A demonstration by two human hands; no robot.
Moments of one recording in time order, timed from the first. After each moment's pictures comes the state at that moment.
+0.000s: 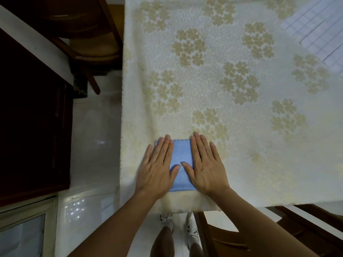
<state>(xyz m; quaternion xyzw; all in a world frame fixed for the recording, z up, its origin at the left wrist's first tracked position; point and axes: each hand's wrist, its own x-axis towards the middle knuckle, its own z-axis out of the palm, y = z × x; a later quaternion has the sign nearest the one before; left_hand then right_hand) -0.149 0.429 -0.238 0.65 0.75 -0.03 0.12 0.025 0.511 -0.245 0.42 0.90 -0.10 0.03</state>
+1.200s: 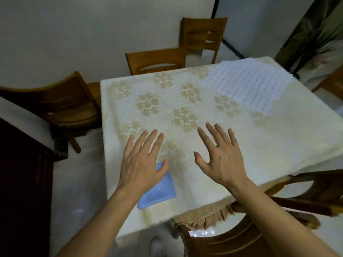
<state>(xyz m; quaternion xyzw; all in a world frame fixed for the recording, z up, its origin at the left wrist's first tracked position) -0.122 0.459 -0.024 0.73 0.67 0.15 -0.04 0.120 0.522 -0.012 0.52 0.84 0.05 -0.15</state>
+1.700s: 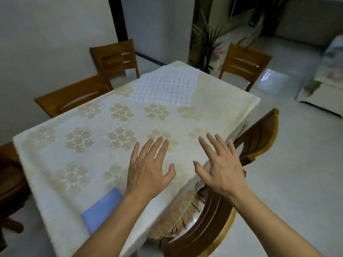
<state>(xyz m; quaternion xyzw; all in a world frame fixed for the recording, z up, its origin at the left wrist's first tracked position) 0.048 0.481 0.013 0.85 0.48 0.20 0.00 0.269 0.421 0.016 0.73 0.67 0.04 -0.12</state>
